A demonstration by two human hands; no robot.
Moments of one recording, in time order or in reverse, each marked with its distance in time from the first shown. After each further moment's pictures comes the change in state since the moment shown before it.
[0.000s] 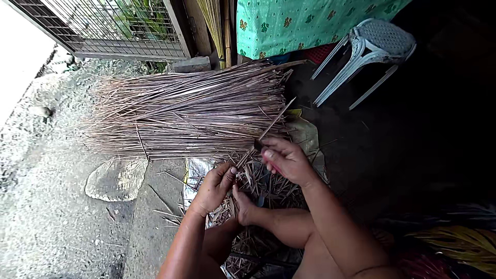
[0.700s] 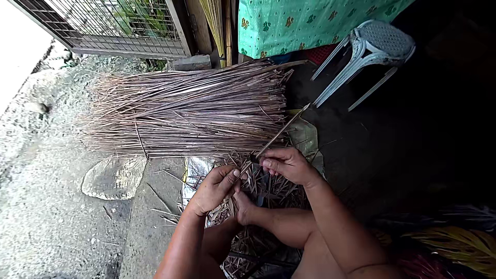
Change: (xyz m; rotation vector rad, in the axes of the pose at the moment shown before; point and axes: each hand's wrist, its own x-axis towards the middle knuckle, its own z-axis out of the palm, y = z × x) left_hand -0.002 0.013 -0.007 -0.267 -0.183 -0.037; right_hand -0.001 0.010 -0.006 -0.056 -0.215 -0.103
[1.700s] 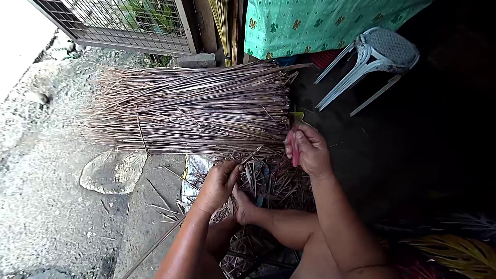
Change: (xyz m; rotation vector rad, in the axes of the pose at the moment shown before) left_hand 0.002 -0.015 0.006 0.586 0.303 0.153; right_hand 0.006 -0.001 -0.021 0.123 0.433 -0.034
